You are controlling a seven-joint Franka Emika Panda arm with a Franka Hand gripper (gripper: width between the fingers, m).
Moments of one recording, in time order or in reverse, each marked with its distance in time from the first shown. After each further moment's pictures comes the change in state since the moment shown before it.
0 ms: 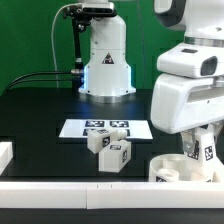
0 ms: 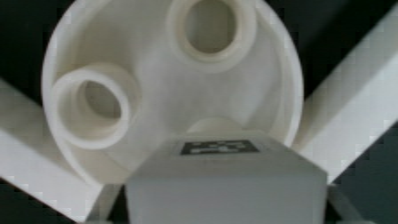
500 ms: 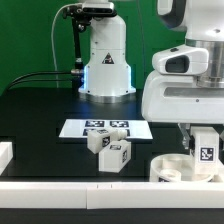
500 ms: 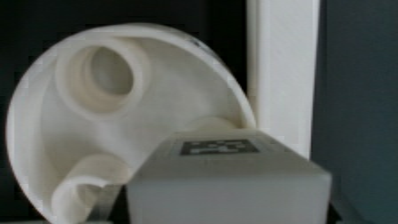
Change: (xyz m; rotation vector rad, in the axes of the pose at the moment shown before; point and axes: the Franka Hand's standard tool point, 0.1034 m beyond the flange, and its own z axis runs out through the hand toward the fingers) arm 0.000 -0.008 0.002 0.039 -0.009 0.627
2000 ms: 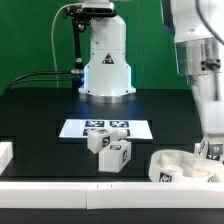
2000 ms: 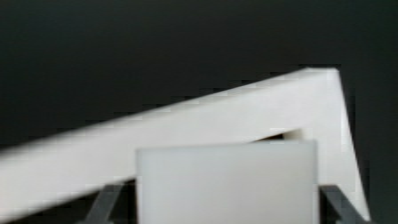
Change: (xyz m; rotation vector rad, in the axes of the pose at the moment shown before) arm 0.004 -0.016 -0.002 0.246 -0.054 1.820
